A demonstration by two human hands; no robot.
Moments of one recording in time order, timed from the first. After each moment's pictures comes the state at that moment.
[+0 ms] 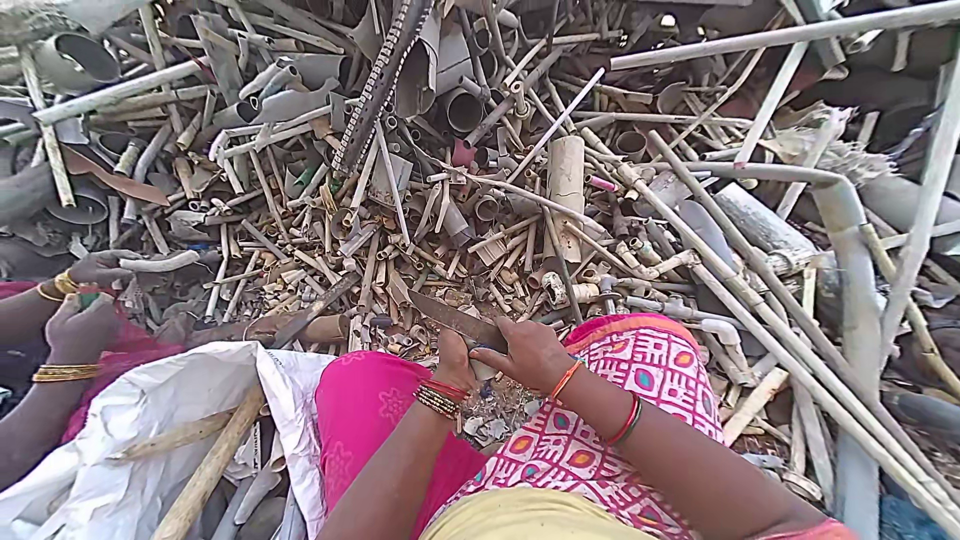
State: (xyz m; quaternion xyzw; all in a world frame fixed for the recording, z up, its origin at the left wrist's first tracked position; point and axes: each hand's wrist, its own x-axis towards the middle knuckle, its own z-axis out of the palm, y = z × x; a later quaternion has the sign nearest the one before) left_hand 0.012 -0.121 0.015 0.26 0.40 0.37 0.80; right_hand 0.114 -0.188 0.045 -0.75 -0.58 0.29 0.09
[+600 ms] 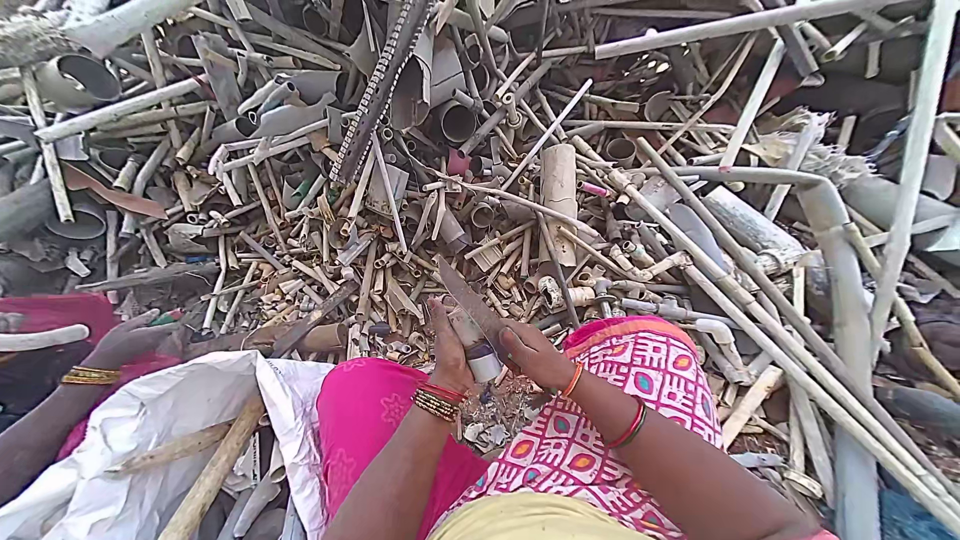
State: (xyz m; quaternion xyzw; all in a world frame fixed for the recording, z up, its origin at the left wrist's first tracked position) left_hand 0.012 -0.115 0.021 0.29 0.33 0.38 0.81; right_hand 0.126 -0.200 0.006 -0.60 -0.52 0.39 0.47
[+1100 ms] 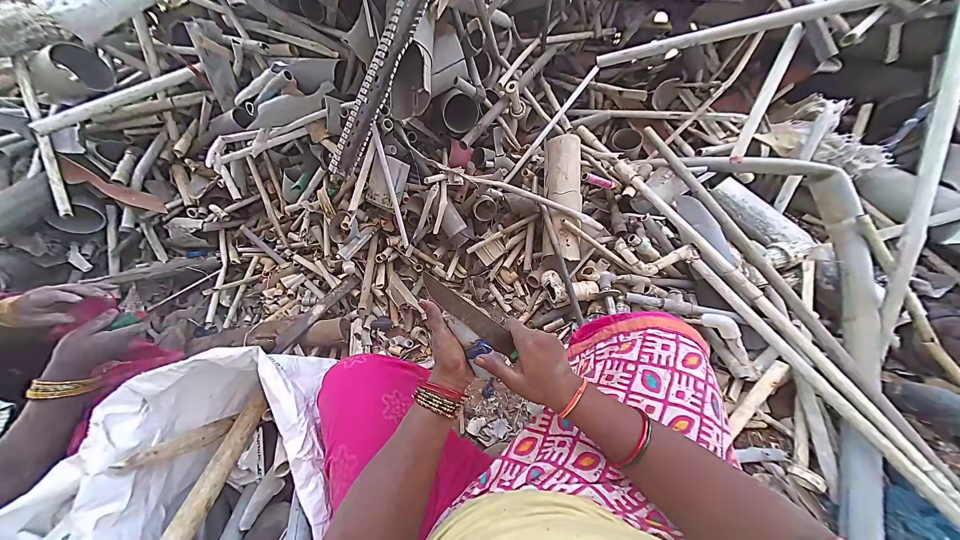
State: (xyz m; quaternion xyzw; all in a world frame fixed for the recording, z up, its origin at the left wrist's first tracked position) left_hand 0.008 -0.114 0.019 0.28 0.31 0.42 0.81; right_hand 0.098 -0.214 0.024 -0.75 -0.57 0.16 0.30
